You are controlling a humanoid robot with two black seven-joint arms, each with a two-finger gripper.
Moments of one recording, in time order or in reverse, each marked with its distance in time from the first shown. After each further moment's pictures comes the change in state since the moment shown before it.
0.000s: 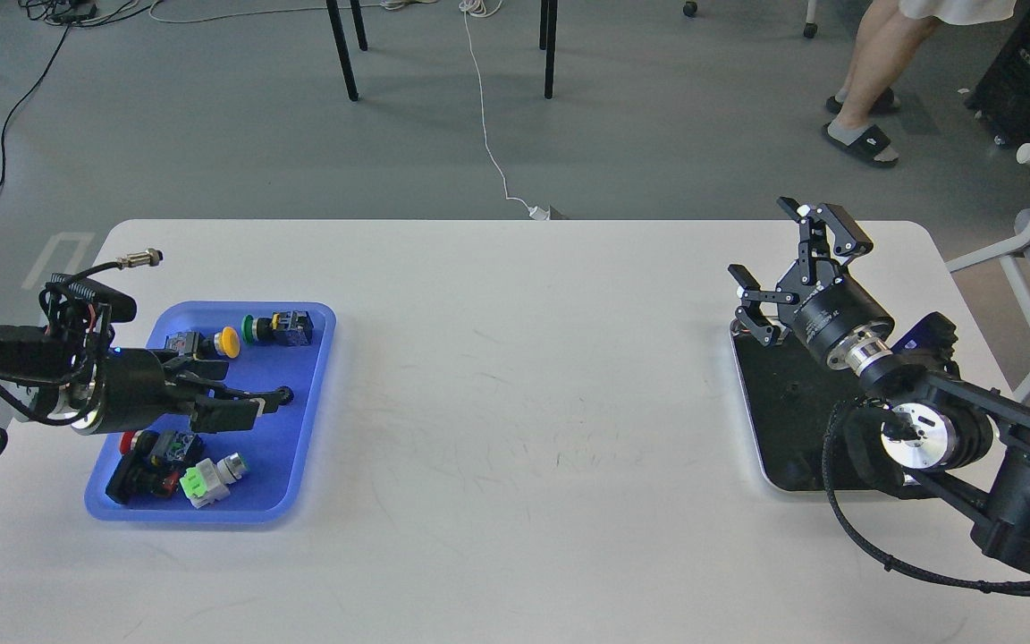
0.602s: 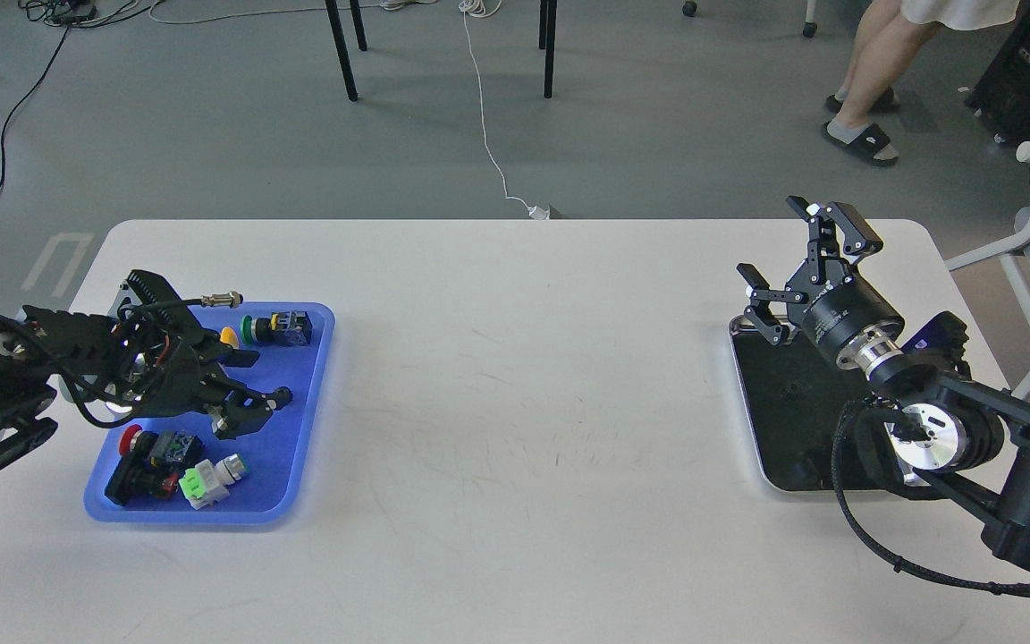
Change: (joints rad) left arm -0.200 -0.104 0.325 0.161 0.096 0.218 0.000; right arm -0.004 -0.016 0.001 0.004 -0.002 0.001 0.000
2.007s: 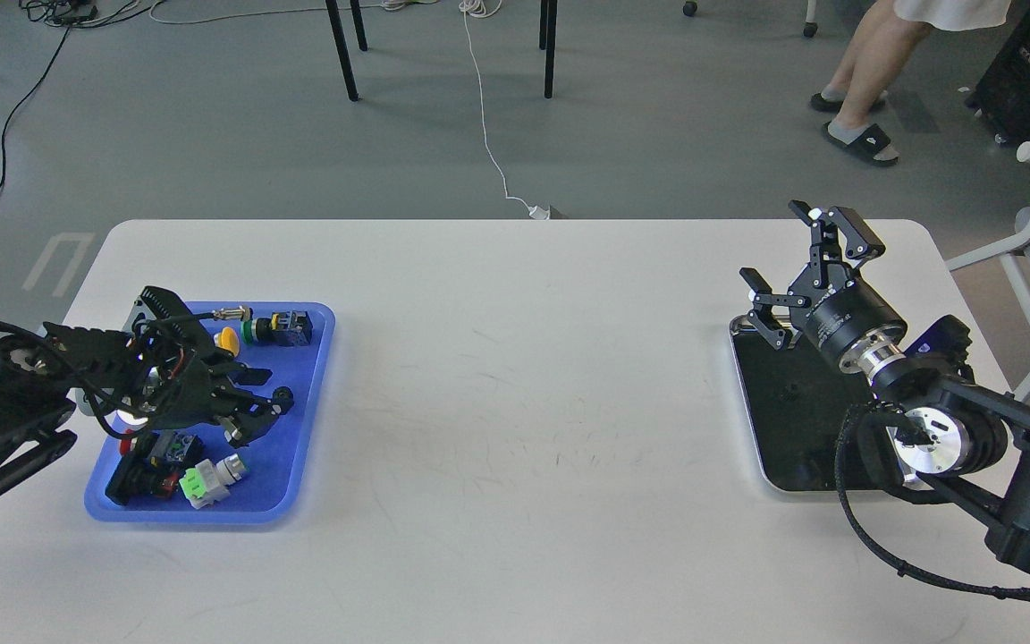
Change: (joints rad) left arm 0.027 -0.069 0.002 0.092 0.000 0.013 0.000; right arm -0.009 -0.007 -0.001 0.002 -0.002 0.000 0.000
